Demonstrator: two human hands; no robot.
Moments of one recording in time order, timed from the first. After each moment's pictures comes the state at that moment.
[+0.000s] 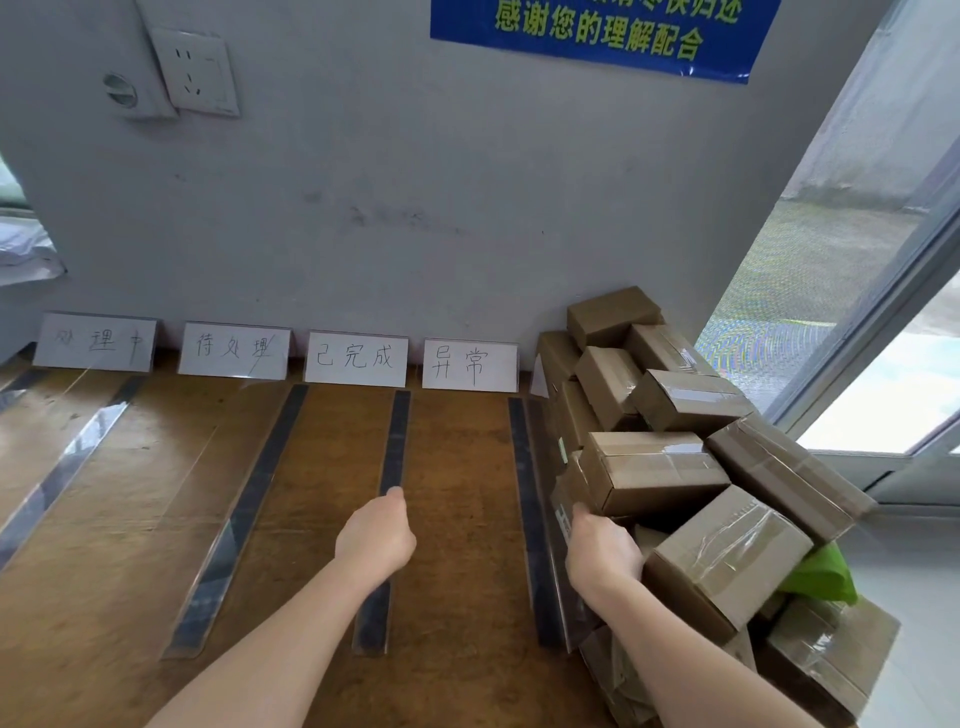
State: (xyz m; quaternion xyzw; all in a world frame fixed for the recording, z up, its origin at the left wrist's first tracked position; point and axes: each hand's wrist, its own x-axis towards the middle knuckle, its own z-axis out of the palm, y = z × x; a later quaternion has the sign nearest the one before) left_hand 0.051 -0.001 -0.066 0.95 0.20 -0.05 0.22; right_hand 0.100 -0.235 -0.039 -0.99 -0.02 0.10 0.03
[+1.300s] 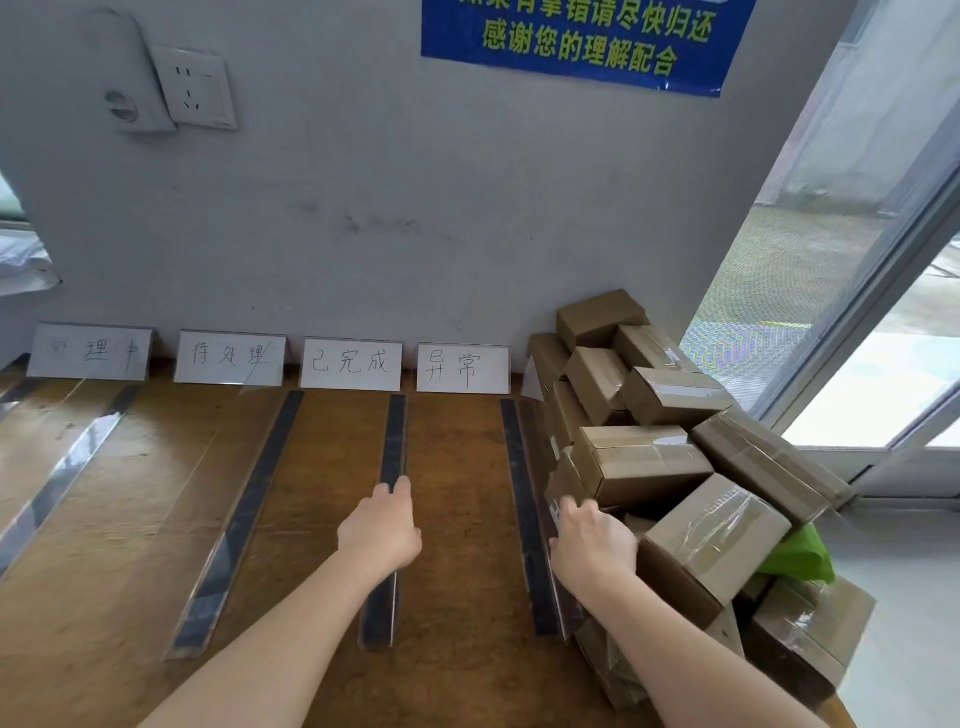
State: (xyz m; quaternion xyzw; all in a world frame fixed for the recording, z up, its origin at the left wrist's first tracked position) left_hand 0.042 -0.009 -0.049 0.97 0.16 -0.08 0.15; right_hand 0.082 -0.232 -0.024 -0.99 -0.11 0.04 -0.02
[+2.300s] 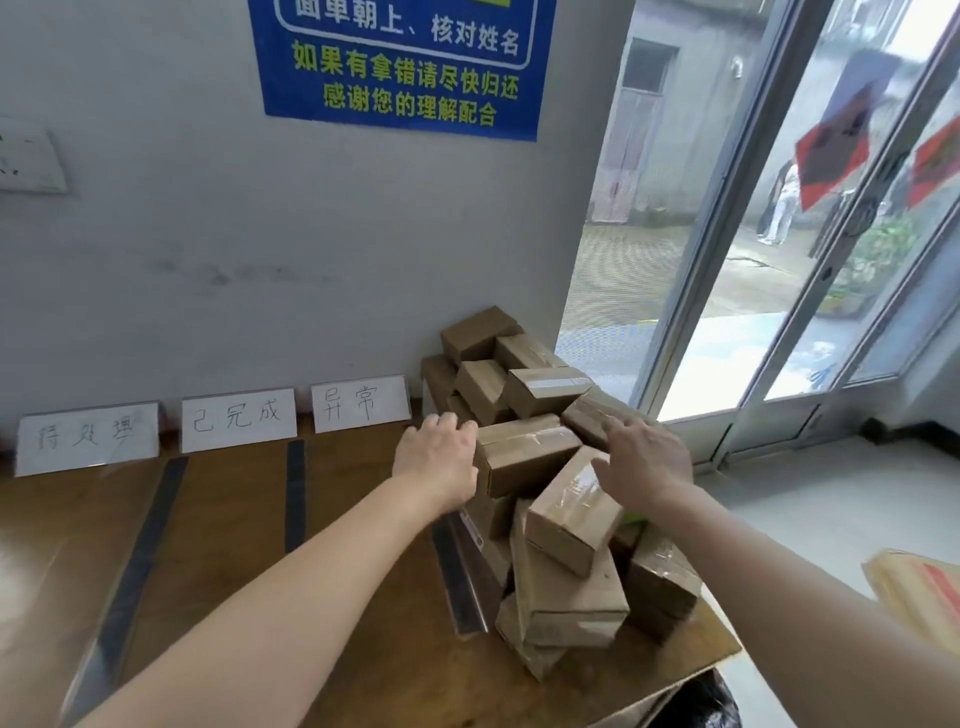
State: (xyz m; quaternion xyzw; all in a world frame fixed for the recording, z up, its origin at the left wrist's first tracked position) left_hand 0.085 -0.140 0.062 0.99 -0.11 0.07 0.04; right_hand 0.087 -0.369 0.076 -0.99 0.01 -0.09 -0.04
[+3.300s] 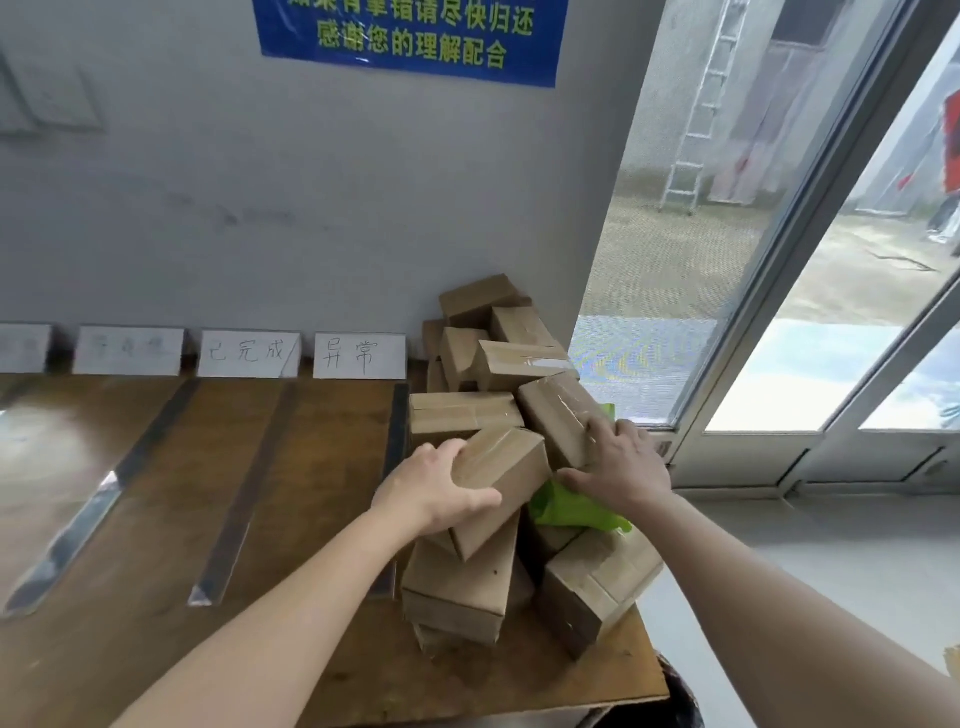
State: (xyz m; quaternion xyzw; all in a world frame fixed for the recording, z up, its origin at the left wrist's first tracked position) left_hand 0.067 -0.265 0.031 0.94 0.09 -0.08 0.31; right_hand 0.157 -0.485 0.026 -0.99 -0.07 0.02 0.08
